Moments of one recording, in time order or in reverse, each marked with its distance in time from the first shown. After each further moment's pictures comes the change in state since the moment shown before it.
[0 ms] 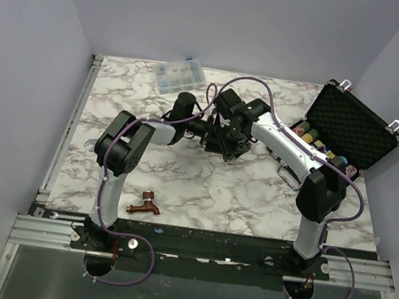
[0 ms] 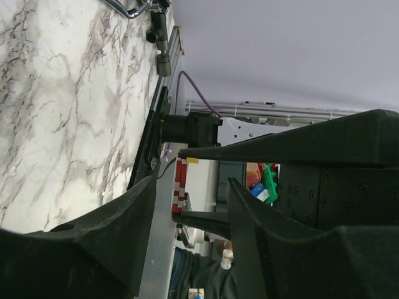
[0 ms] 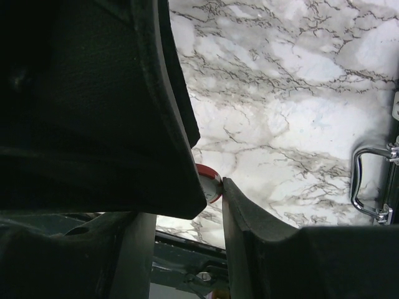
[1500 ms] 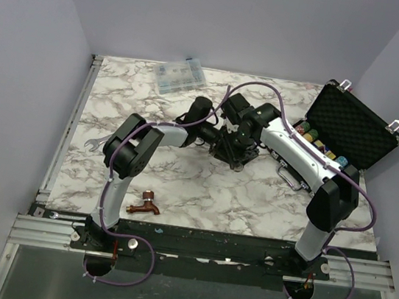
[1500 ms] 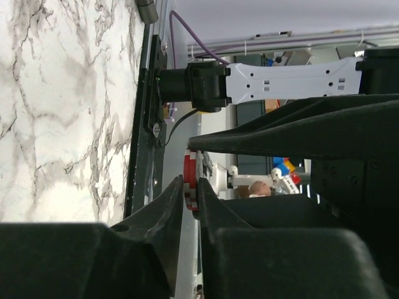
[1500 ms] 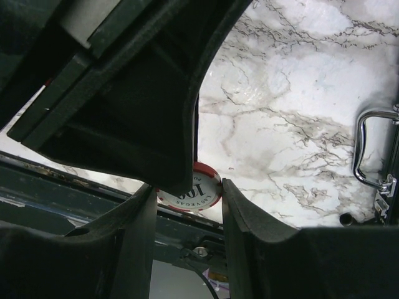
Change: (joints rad) left arm -0.113 0.032 0.079 -0.125 0.134 0.216; right arm -0.006 -0.123 -0.098 -0.051 -0.026 -0.008
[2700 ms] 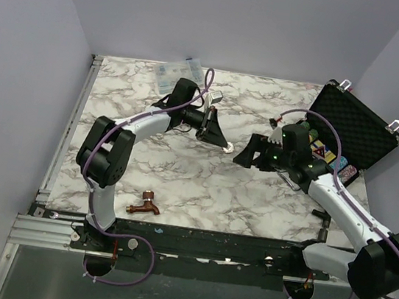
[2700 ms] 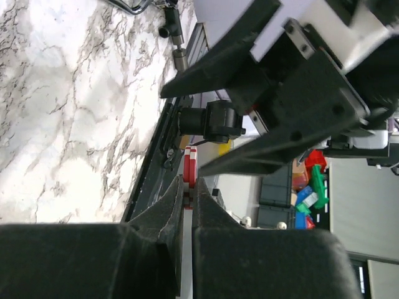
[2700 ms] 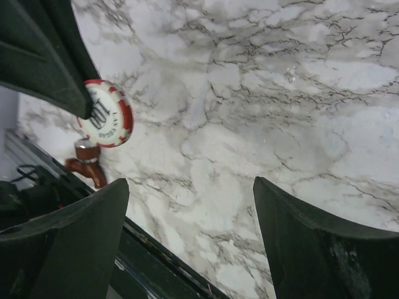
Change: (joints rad) left arm 0.115 -0.217 0.046 -0.507 -0.188 0.231; right arm -0.240 -0.560 -0.748 0.787 -0.359 0.205
